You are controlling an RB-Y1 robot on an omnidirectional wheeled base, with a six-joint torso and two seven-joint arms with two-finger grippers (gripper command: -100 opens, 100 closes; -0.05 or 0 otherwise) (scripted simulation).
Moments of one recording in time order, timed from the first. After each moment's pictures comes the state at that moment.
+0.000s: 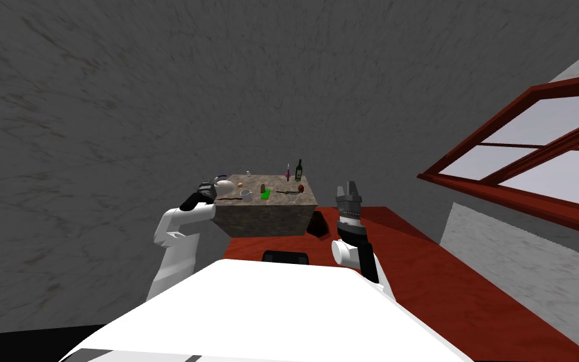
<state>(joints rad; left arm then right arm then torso) 0.01 0.27 0.50 -1.98 -0.09 0.68 0.15 0.46 -0.04 0.04 -2.29 -0.02 -0.39 0.09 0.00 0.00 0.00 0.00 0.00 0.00</state>
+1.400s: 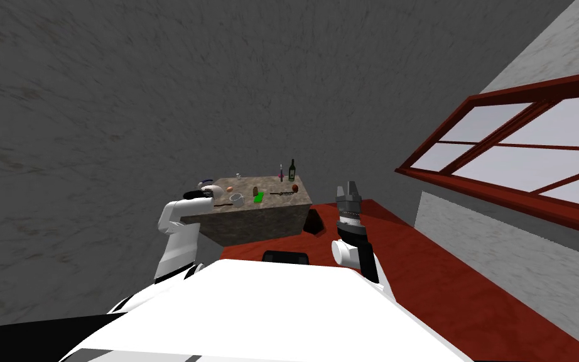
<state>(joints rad) -0.12 0.34 0.55 -1.80 -0.08 1.05 0.08 0.46 -0.04 0.04 -2.29 -0.02 -0.39 0.09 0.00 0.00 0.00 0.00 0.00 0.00</state>
